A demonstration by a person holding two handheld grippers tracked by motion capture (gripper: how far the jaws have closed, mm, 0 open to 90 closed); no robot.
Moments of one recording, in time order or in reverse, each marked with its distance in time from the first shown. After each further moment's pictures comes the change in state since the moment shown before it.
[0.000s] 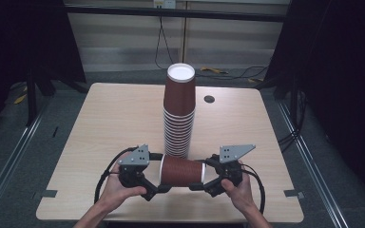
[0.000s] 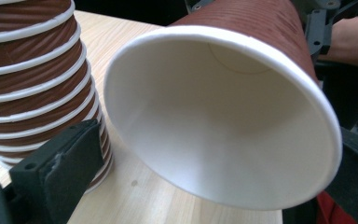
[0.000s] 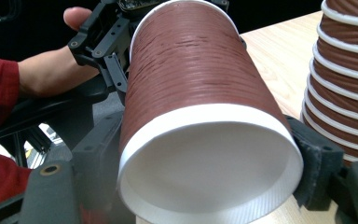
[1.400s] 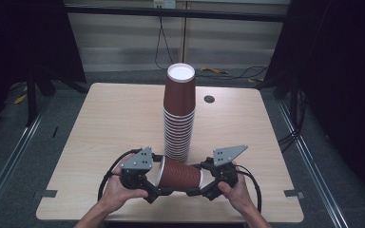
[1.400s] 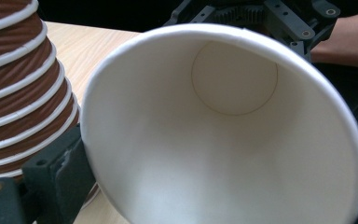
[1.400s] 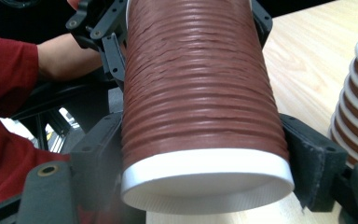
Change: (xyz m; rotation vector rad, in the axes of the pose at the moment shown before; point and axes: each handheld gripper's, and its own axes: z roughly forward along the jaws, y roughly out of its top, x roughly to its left) left arm -0.009 0.007 0.002 0.017 -0.024 0.079; right arm -0.003 -0.006 0.014 0.060 0.084 -0.019
